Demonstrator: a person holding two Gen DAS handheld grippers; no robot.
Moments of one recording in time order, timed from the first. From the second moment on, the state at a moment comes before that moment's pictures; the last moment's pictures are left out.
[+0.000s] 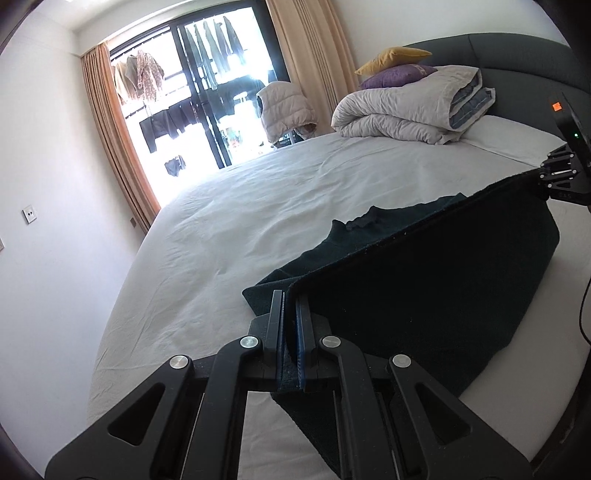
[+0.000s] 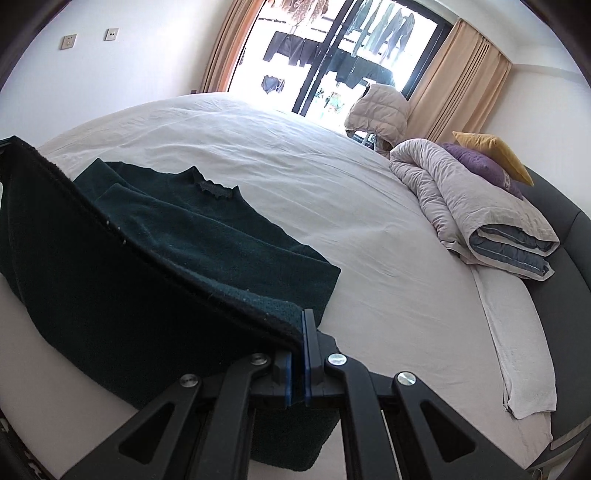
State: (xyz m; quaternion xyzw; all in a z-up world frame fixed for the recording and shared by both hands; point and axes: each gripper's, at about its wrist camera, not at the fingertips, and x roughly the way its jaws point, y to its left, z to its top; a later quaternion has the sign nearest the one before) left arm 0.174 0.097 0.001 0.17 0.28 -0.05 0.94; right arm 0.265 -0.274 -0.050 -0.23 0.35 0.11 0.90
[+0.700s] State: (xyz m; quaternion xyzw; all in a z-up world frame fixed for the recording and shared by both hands) left arm 0.396 0.127 -0.090 0.16 0.40 -0.01 0.90; right arm 0.444 -0.242 -0.130 -0.20 0.48 0.11 0.85
